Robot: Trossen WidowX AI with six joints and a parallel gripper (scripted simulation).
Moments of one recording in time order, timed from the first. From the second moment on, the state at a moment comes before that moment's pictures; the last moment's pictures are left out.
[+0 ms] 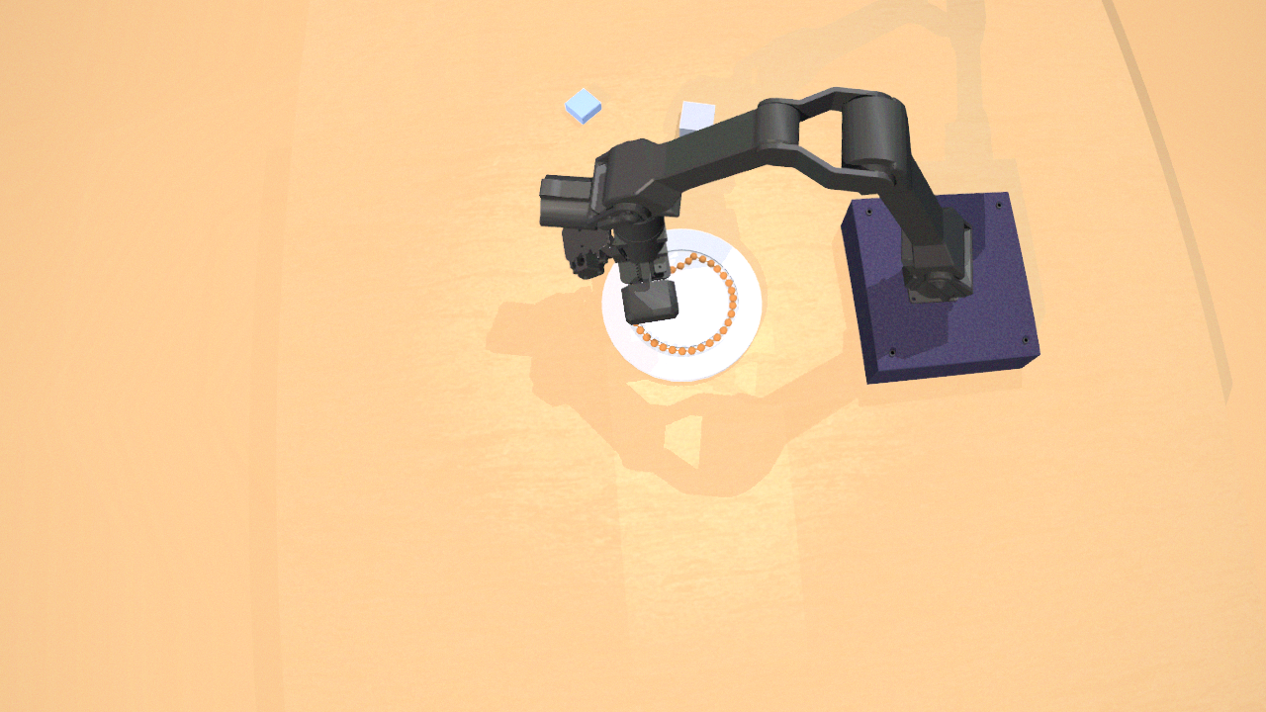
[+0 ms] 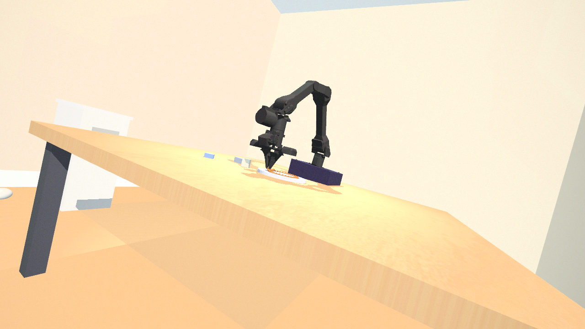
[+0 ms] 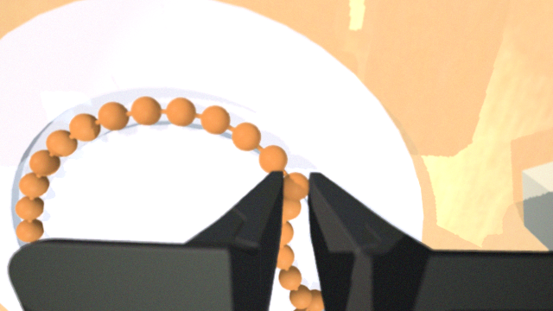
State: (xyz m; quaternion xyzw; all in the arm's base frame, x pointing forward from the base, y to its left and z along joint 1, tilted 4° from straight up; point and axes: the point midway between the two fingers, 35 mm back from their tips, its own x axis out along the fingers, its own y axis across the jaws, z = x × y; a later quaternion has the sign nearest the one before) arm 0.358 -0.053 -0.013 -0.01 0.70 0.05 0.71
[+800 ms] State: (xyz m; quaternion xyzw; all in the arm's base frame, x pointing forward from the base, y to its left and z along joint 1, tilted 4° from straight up) arm 0.360 -0.054 -0.015 -0.01 0.70 0.05 0.72
